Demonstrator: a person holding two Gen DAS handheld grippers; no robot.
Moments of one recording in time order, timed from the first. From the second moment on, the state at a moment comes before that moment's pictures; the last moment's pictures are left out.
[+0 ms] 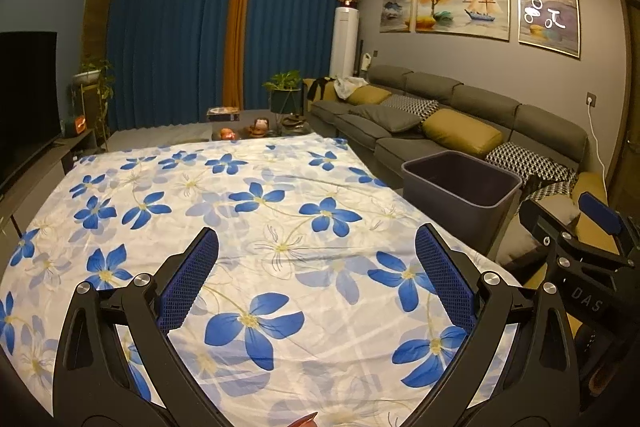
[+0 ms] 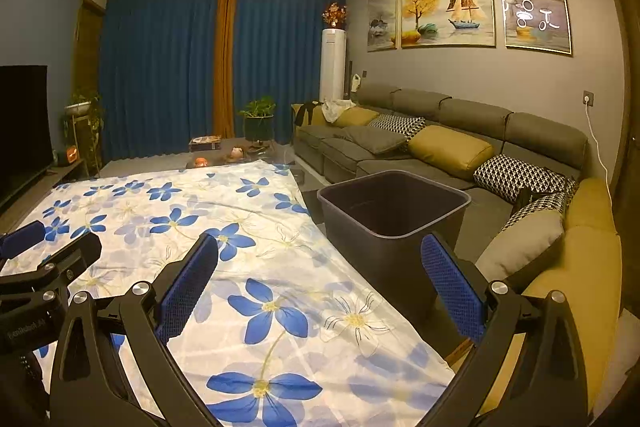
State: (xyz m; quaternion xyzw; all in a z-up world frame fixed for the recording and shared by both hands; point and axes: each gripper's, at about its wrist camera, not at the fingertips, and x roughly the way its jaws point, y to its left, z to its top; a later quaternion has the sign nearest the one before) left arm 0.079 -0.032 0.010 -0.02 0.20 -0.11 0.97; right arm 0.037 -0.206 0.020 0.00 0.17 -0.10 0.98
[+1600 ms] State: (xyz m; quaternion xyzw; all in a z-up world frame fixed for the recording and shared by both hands) left arm 0.071 -0.032 0.015 -0.02 0.20 -0.10 0.98; right arm 0.032 -0.203 0.016 0.01 0.17 -0.09 0.98
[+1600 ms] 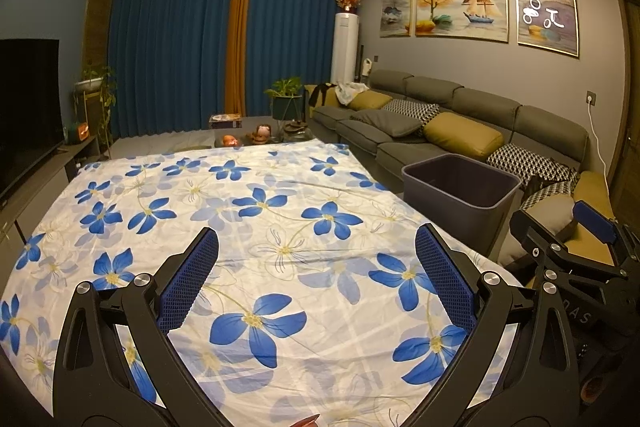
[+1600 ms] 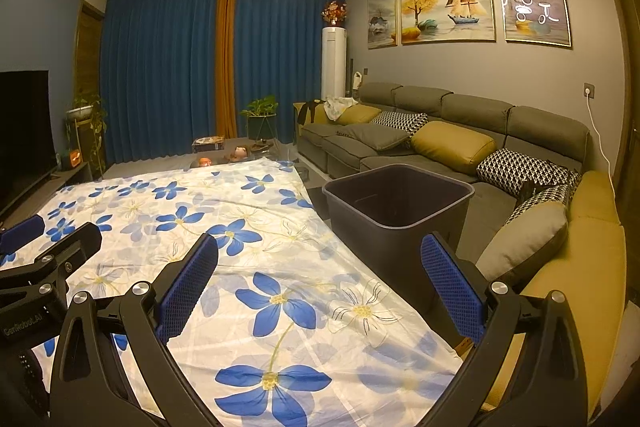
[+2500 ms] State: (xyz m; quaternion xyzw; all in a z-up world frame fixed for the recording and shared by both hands) left arm 0.069 -0.040 0.018 -0.01 0.19 -0.11 0.97; right arm 0.033 -0.206 0.017 0.01 0.17 -0.09 0.98
